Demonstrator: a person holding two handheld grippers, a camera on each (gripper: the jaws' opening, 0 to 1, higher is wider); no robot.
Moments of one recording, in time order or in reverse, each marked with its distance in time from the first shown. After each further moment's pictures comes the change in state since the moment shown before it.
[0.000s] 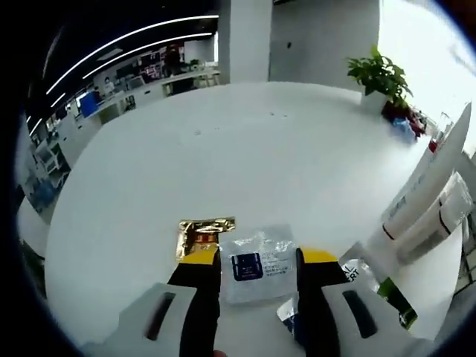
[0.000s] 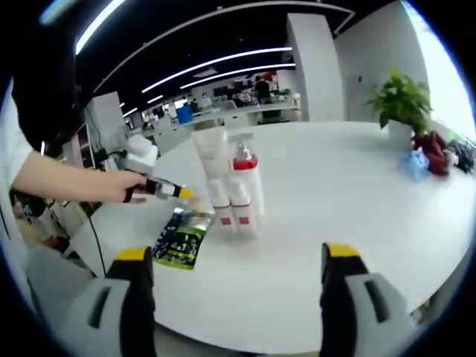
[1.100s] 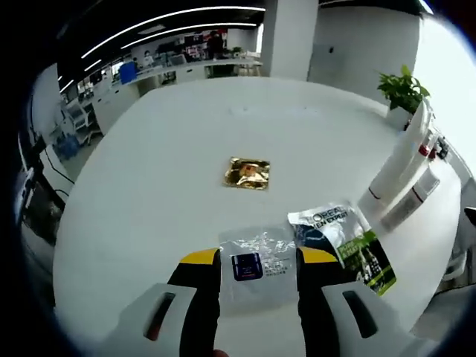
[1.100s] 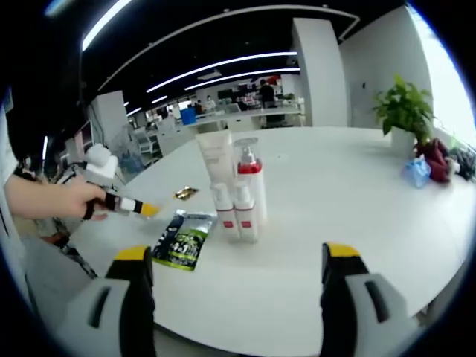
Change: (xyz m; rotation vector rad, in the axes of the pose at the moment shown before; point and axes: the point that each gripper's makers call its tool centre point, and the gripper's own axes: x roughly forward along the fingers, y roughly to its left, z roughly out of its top) left arm -0.105 0.003 -0.080 -0.235 0.072 0.159; right arm -0.002 0.003 0.004 -0.033 -0.020 0.013
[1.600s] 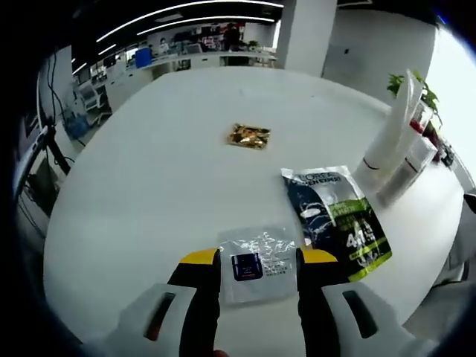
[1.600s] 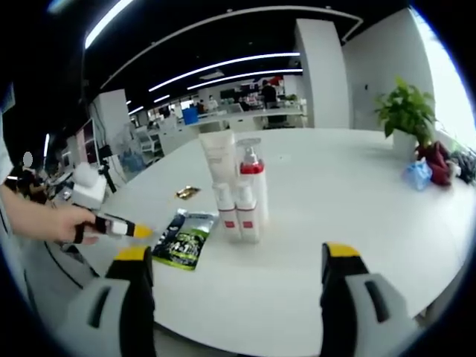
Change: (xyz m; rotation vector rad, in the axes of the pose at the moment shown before) left arm -0.014 -0.016 -0.048 -0.069 0.020 0.044; right arm 0.000 0.001 0.001 -0.013 0.001 0.007
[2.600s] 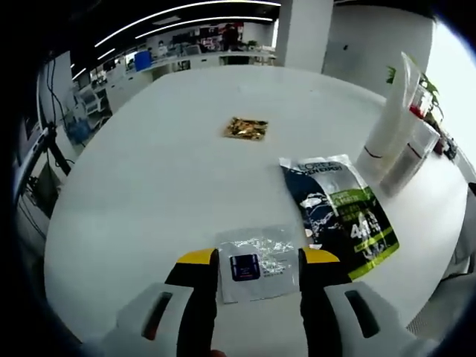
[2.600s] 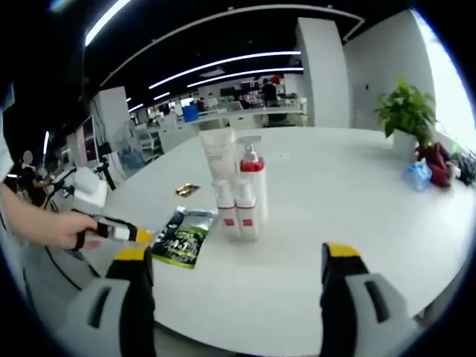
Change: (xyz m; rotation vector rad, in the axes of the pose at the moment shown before) left arm 0.006 0.001 -0.003 0.042 -0.002 0.017; right arm 0.001 0.000 -0.002 -0.008 0.013 -0.004
